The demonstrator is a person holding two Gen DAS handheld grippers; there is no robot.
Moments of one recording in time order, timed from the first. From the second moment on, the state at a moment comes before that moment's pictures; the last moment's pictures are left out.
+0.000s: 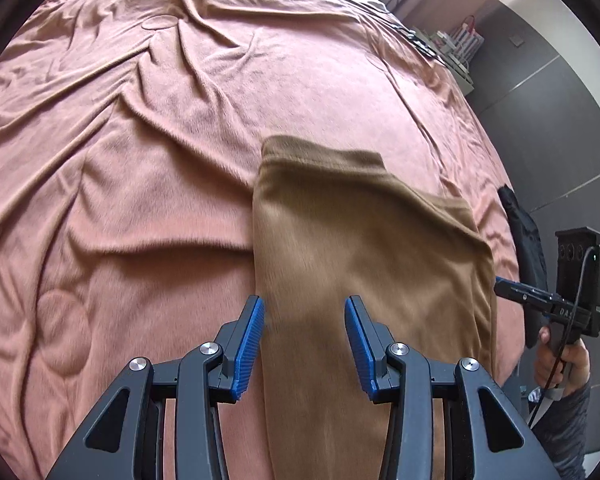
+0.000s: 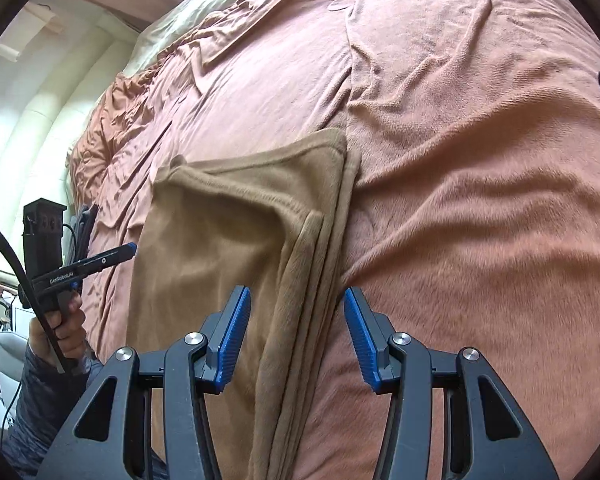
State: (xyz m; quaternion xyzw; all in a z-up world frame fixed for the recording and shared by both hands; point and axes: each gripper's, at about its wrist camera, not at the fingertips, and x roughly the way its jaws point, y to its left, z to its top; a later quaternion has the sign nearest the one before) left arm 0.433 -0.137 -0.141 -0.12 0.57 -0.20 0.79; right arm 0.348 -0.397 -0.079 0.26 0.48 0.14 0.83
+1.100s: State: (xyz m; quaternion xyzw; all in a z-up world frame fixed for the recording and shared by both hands) left arm 0.471 -0.136 -0.156 -0.19 0.56 -0.22 0.78; right arm 0.376 -0.386 -0.092 0.29 0.45 0.17 0.83
